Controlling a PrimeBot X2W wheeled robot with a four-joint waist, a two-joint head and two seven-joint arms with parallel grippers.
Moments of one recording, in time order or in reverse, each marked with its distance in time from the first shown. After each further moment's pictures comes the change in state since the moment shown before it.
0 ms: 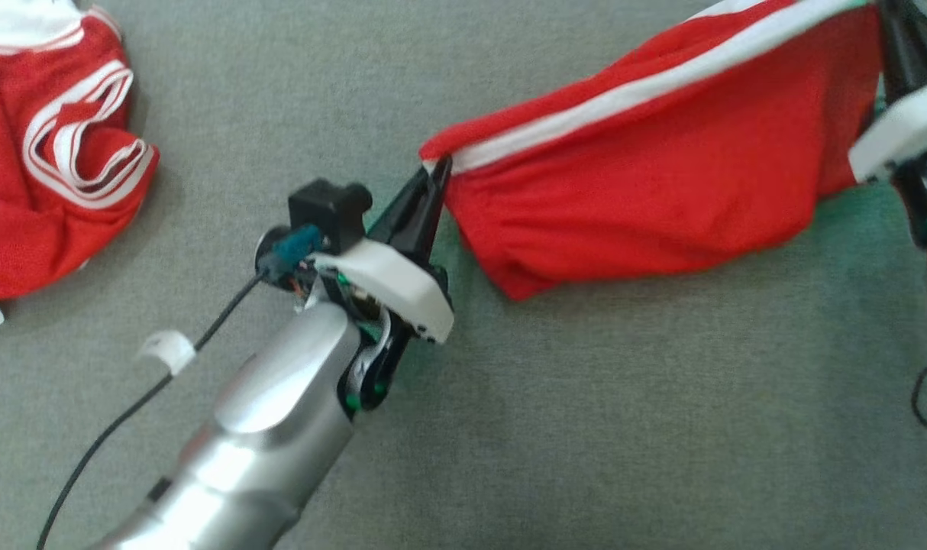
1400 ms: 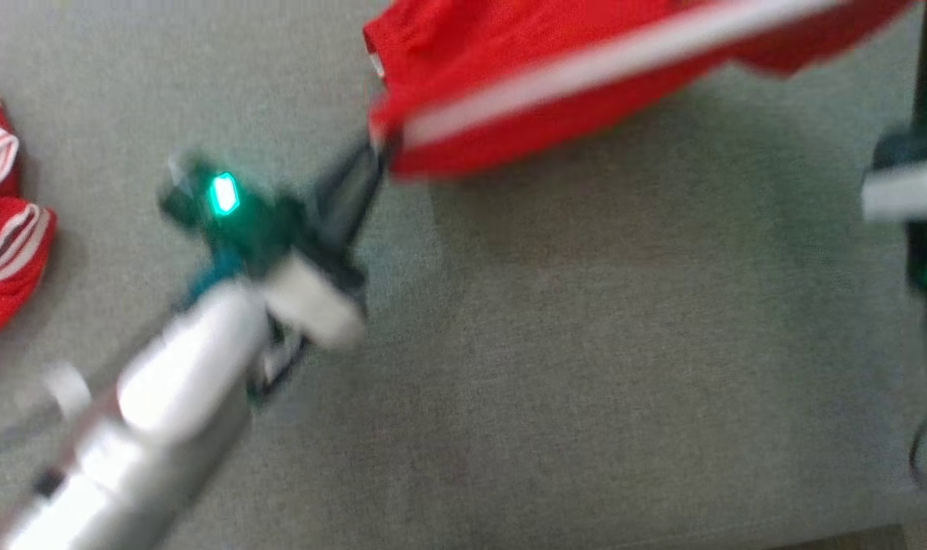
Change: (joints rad) left arm -0.119 0.243 -0.085 -0.069 0.201 -0.123 -0.212; right arm 0.113 -0.007 -0.015 -0.212 0.021 0.000 -0.331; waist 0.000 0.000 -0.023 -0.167
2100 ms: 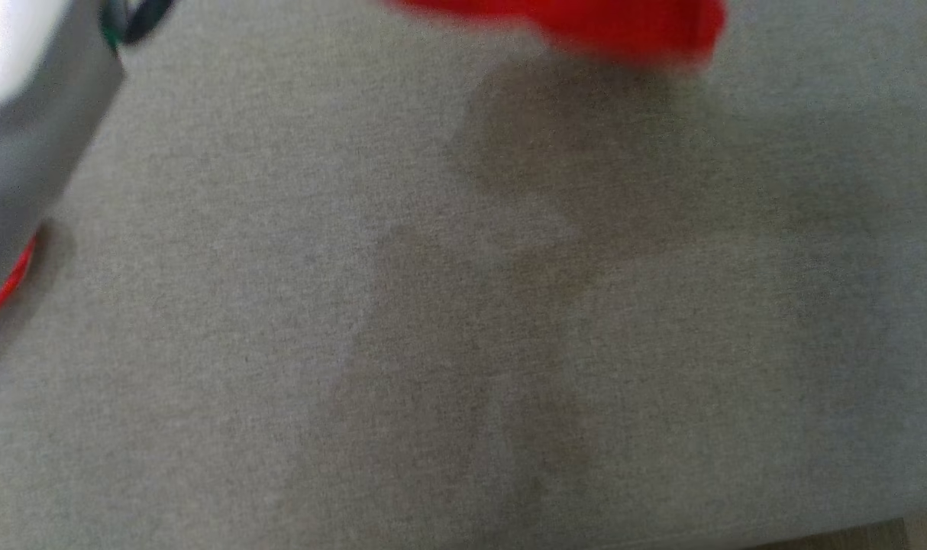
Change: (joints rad) left arm -0.638 0.054 -0.081 0.072 -0.128 -0.028 0.046; right arm -0.481 -0.010 0.011 0.144 0.007 0.000 0.051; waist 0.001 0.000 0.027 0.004
